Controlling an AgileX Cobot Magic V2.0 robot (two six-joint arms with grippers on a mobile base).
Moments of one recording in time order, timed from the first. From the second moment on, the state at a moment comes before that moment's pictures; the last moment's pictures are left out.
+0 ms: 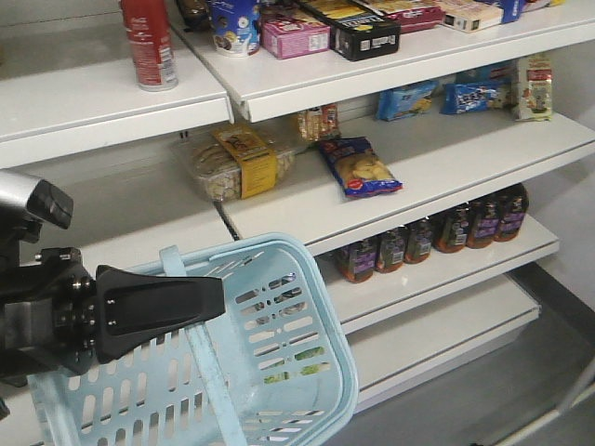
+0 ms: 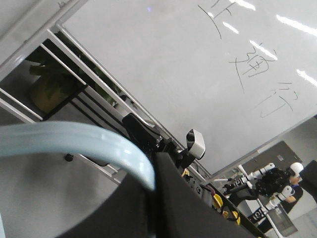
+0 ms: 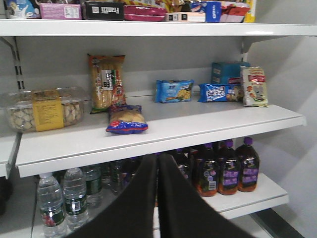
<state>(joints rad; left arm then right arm) -0.18 1.13 -0.61 1.38 -1.18 -2.08 0.08 -0.01 0.03 -0.28 0.09 0.26</state>
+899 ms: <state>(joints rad) -0.18 1.13 -0.61 1.38 -1.18 -2.08 0.08 -0.01 0.03 -0.28 0.09 0.26</state>
